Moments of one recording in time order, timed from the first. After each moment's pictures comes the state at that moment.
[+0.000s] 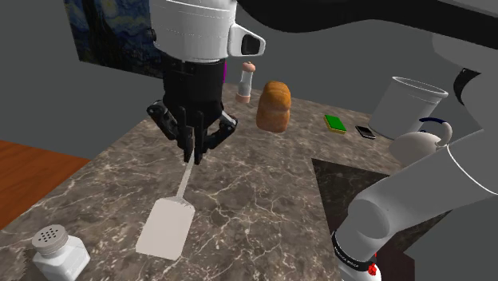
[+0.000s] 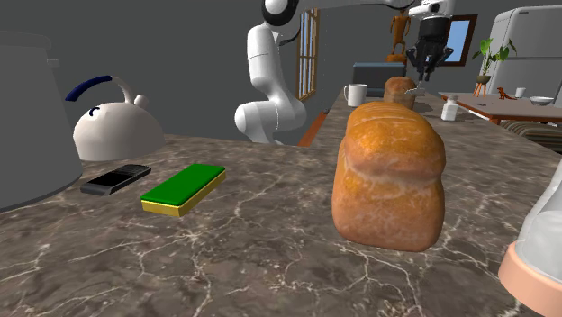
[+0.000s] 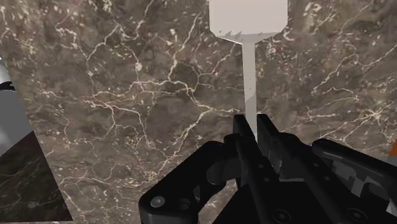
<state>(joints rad) -0.34 -0.34 0.98 -1.75 0.22 1.54 1.66</state>
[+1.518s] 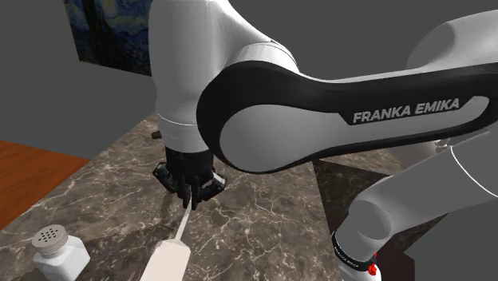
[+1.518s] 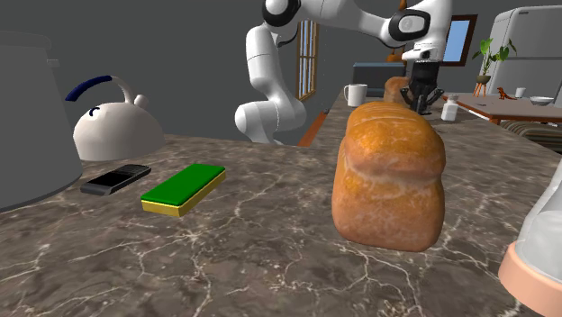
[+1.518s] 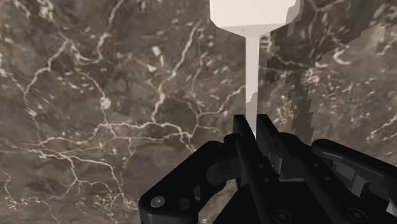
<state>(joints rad) -0.32 -0.37 1.03 -2.07 0.26 1.85 1.64</state>
